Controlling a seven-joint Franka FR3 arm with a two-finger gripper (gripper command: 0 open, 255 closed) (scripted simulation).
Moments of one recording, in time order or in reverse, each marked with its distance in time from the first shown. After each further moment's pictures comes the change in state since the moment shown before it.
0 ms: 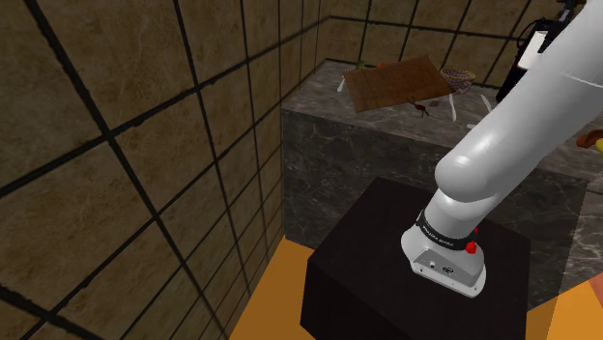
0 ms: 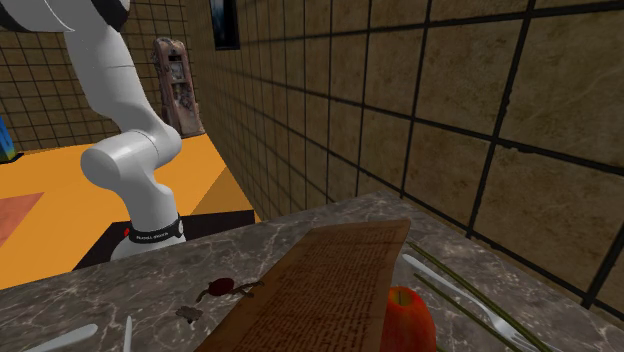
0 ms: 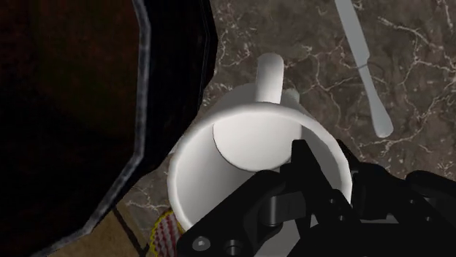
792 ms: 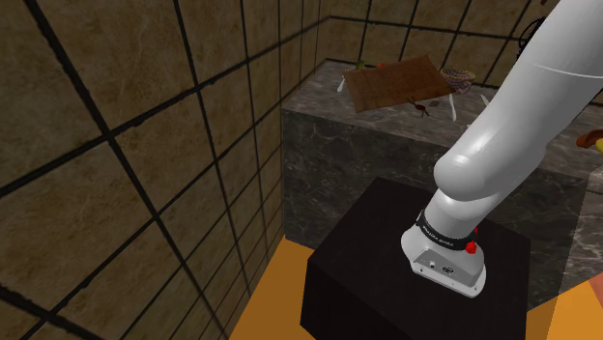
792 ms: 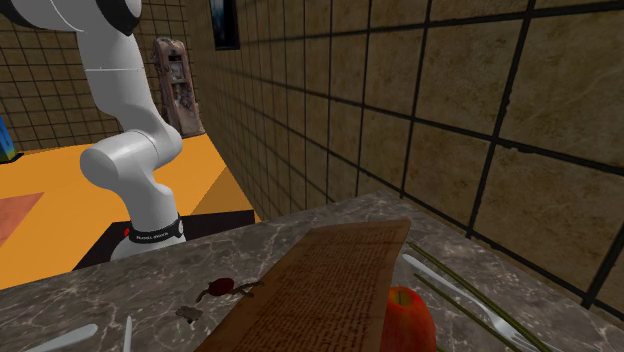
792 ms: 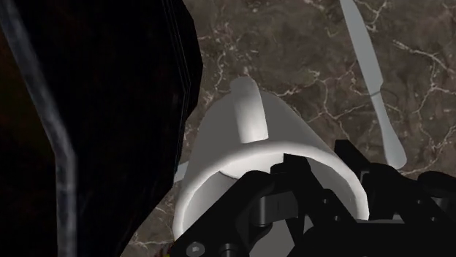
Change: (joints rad) arm -0.029 0.122 -0.103 -0.066 0.118 0.083 -0.140
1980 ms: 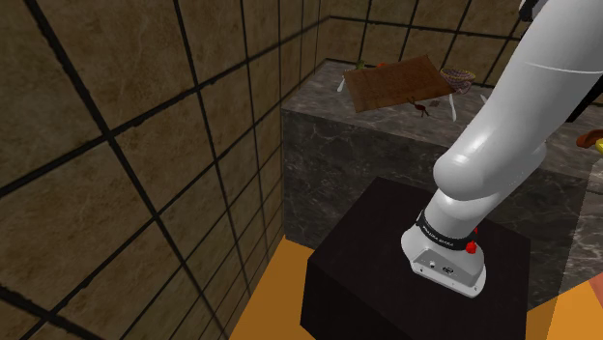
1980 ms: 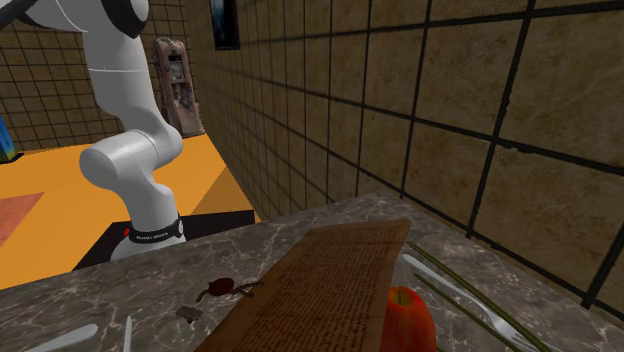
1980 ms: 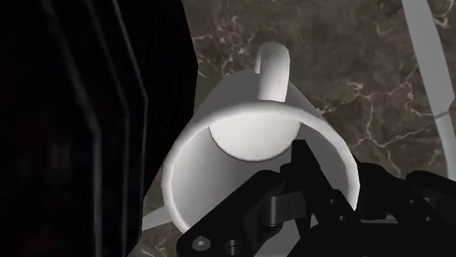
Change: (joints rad) arm -0.017 0.056 -0.008 -0.225 0.052 0.279 -0.030
